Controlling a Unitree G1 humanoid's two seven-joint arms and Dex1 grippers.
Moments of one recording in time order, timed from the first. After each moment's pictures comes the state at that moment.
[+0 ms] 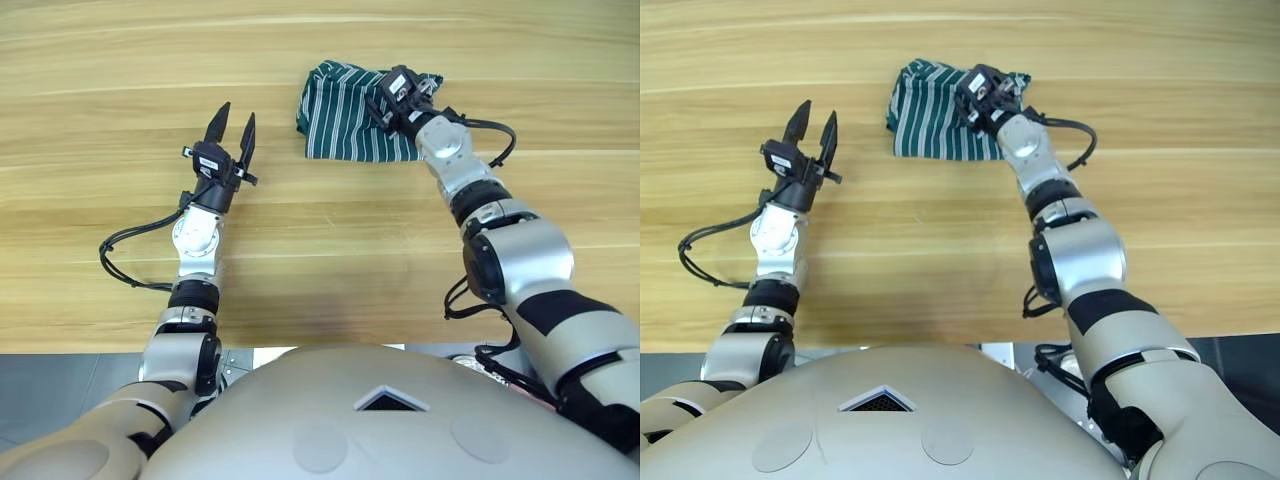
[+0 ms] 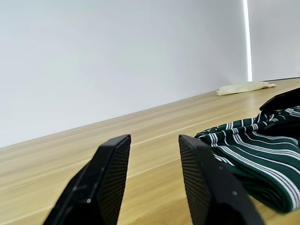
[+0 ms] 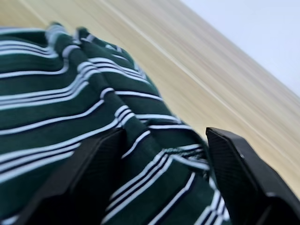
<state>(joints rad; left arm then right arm) -0.14 0.19 0.01 0.72 -0.04 -0.85 -0.32 -0.83 -0.11 0.13 1.33 -0.29 -0.35 0.16</state>
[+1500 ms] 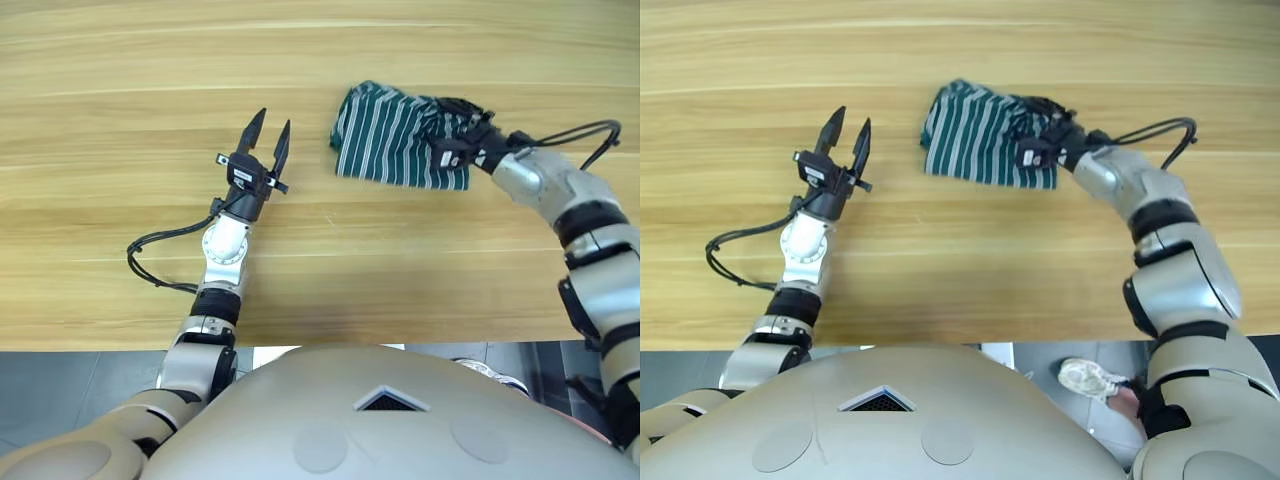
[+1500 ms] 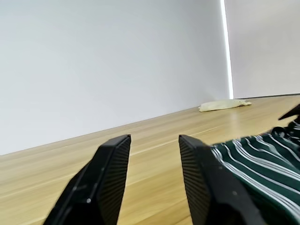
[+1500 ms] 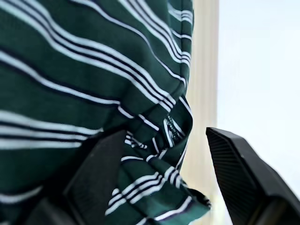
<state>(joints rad) -0.08 0.10 -0.08 0.60 0.02 -0.86 -0.26 -0.51 -0.68 0.60 0.87 -0.61 -0.79 0.00</state>
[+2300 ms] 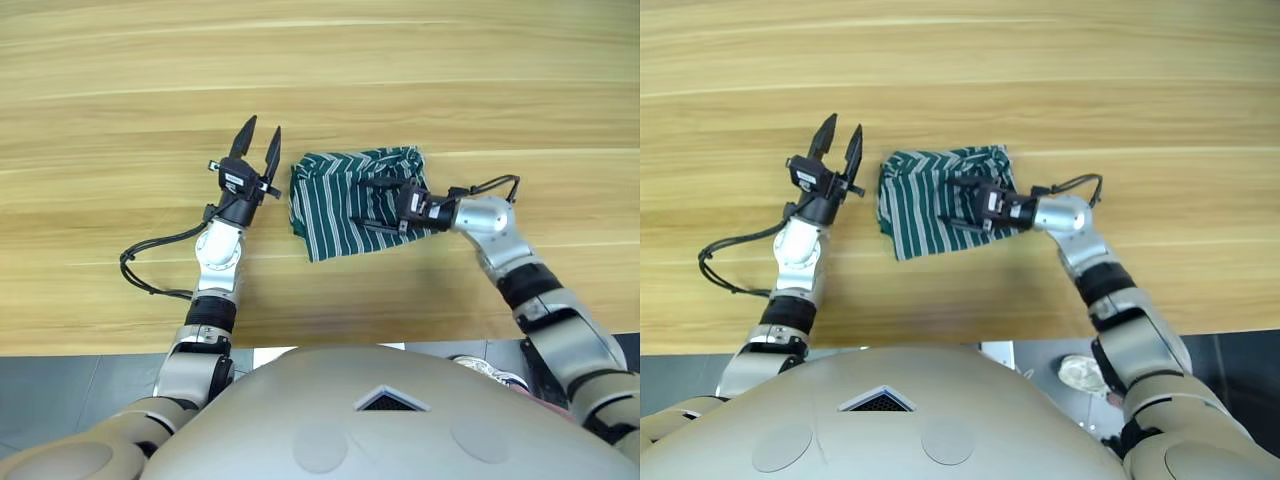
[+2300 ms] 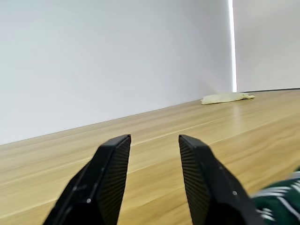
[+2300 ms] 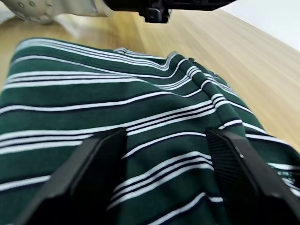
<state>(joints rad) -0.04 0.13 -0.06 0.54 -0.01 -0.80 -0.27 -0.31 -0.45 0.51 0.67 0.19 -0.58 0.88</state>
